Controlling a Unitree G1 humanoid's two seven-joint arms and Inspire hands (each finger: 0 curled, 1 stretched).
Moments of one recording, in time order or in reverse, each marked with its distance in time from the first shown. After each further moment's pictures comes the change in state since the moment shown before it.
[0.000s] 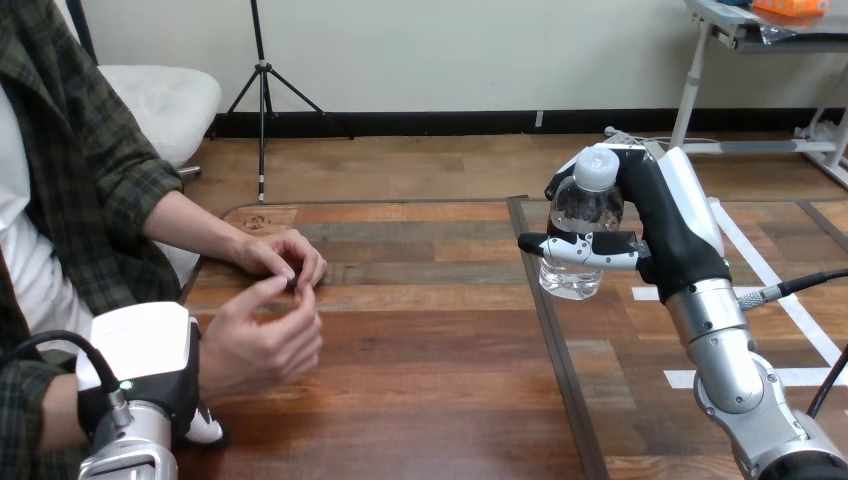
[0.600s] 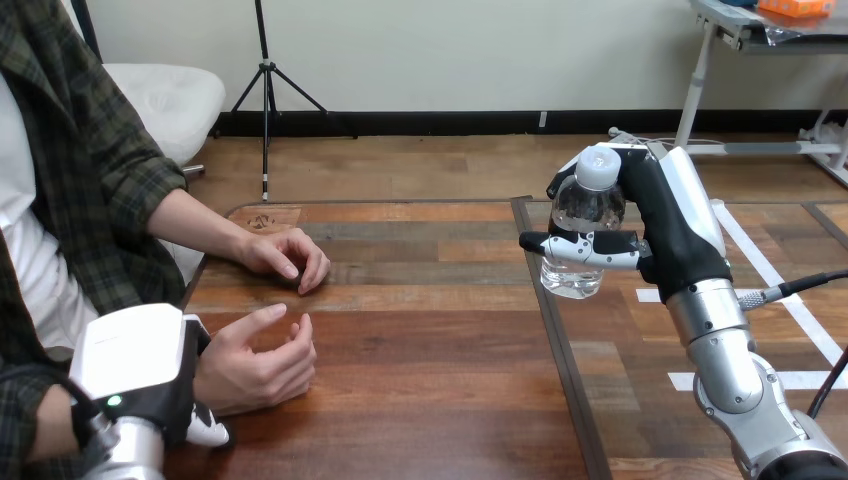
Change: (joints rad) left arm 0.070 -0.014 0.072 -0.001 -0.120 -0.130 0.192; right arm 0.000 0.001 0.000 0.002 -0.001 0.002 -0.011
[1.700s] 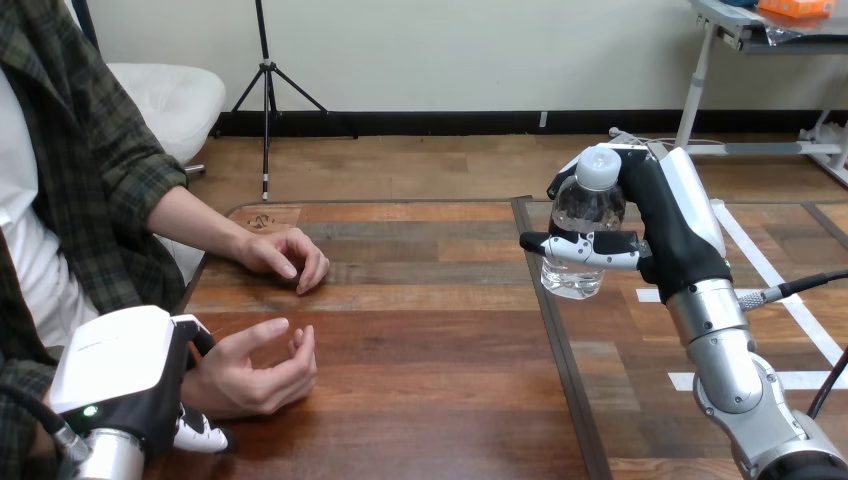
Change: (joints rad) left arm 0.080 -0.003 0.101 -0.100 -0.088 -0.130 -0.012; right arm 0.000 0.000 0.000 0.001 0.000 0.006 -0.001
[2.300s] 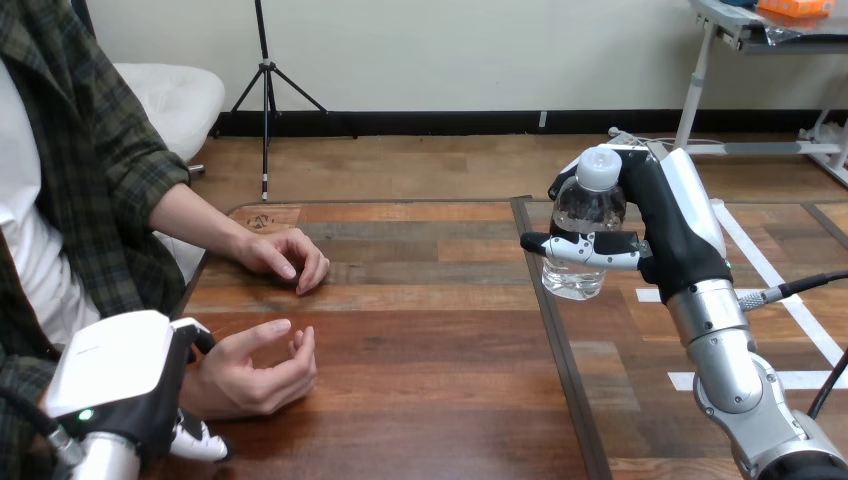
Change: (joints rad) left arm 0.026 0.002 0.025 -0.058 -0.001 -0.019 -0.075; right arm 0.000 0.000 0.000 0.000 0.000 0.008 -0.001
